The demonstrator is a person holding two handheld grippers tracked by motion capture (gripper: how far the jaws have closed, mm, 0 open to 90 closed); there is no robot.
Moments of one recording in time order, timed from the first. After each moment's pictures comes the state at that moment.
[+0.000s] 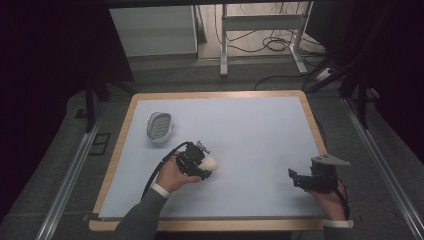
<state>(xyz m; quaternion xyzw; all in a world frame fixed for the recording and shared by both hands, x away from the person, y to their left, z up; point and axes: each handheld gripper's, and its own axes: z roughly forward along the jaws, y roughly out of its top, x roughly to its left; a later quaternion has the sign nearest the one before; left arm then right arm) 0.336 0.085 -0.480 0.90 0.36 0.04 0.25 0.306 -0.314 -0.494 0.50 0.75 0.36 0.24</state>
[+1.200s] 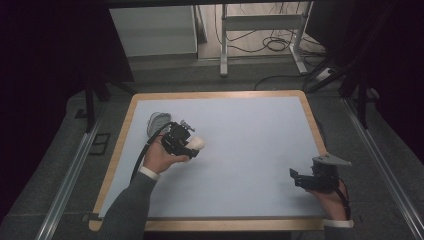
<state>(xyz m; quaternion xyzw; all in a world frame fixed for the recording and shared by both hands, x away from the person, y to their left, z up) 0.371 0.127 -0.441 0.87 0.41 0.08 0.26 0.307 -0.318 -0.494 0.50 0.75 0.35 0.24</state>
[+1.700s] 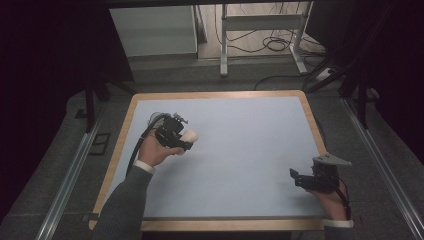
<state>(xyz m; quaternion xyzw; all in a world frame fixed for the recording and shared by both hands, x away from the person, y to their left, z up) 0.387 0.147 -0.433 0.86 0.43 0.09 0.25 0.307 -0.318 -0.494 0.50 0.75 0.35 0.24</state>
